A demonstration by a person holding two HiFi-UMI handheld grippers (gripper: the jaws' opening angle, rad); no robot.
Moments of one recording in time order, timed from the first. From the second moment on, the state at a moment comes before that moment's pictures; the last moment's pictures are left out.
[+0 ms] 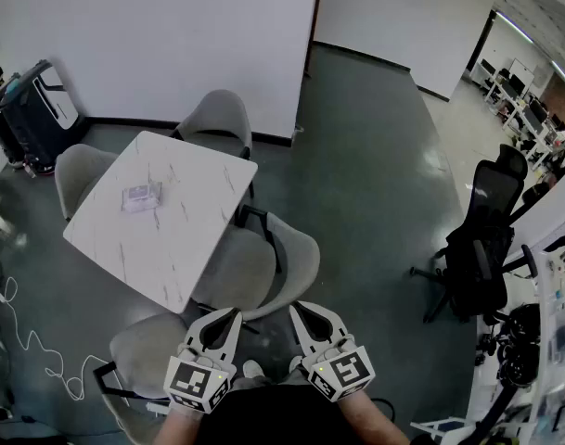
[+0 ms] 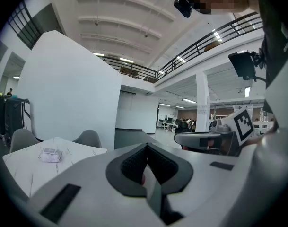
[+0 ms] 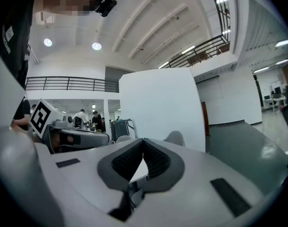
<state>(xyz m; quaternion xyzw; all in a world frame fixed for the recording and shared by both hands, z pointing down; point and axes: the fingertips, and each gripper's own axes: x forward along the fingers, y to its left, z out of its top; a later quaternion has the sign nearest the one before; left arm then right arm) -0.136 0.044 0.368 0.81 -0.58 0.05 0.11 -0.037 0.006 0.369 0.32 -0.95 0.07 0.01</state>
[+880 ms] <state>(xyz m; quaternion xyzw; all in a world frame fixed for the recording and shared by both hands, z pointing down) -0.153 0.042 0.383 0.76 -0.63 0.06 0.14 -0.055 -0.017 0.423 0.24 -0.96 0.03 0.12</state>
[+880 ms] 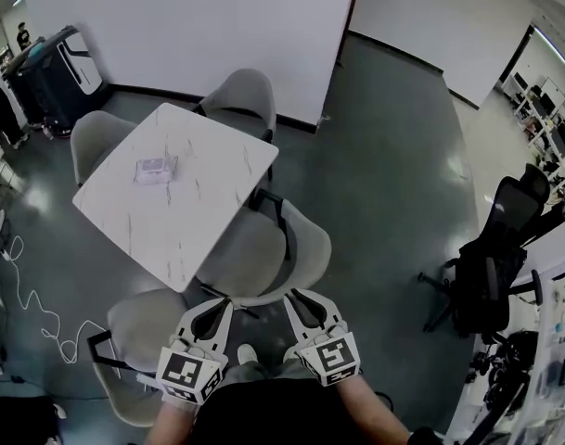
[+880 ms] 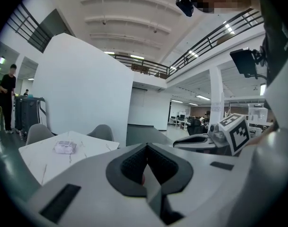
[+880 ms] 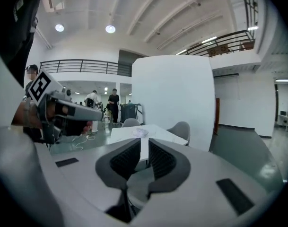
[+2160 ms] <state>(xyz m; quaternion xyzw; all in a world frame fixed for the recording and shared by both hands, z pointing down) -0.188 0.143 0.439 0.54 -0.80 0.06 0.24 -0.106 -0.019 0.801 -0.15 -0.77 -0.13 0.60</state>
